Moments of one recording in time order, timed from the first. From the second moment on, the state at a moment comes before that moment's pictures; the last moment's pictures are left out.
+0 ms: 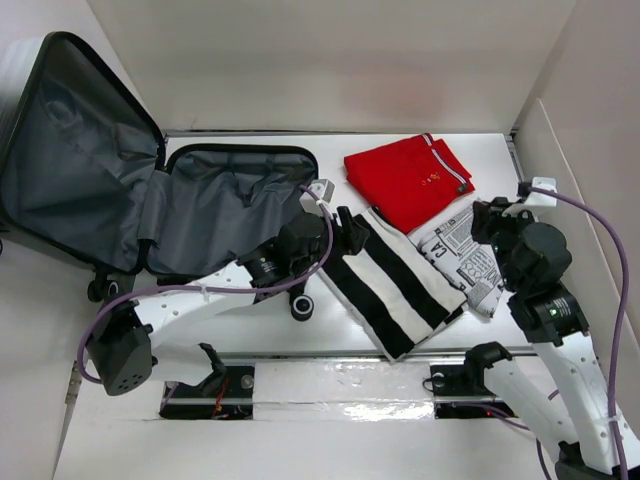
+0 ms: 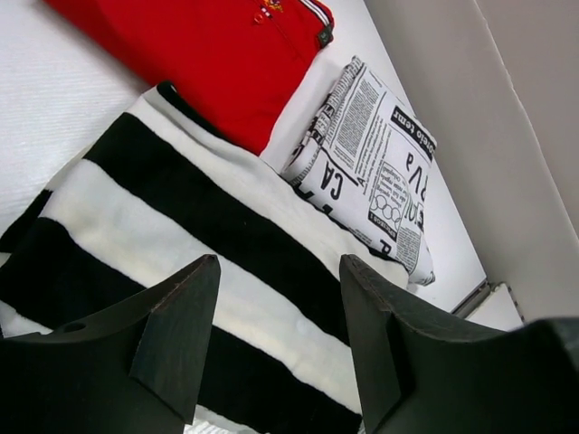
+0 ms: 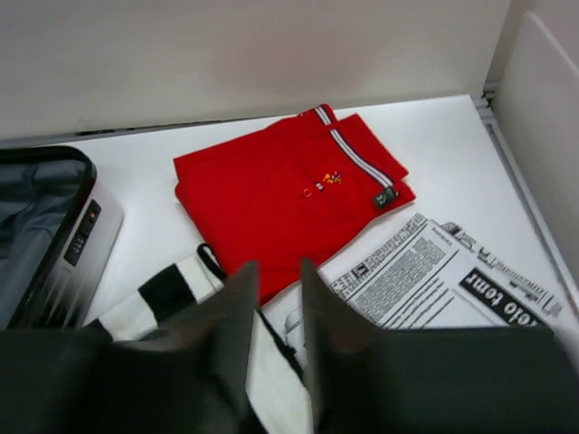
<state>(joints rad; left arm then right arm) -0.94 1.28 0.91 0.07 -0.24 -0.68 0.31 0.62 0.88 -0.31 0.29 0.16</state>
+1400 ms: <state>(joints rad) -0.69 2.43 2.07 -0.38 -0.31 -0.91 0.31 0.53 0.70 -0.22 0.04 0.19</state>
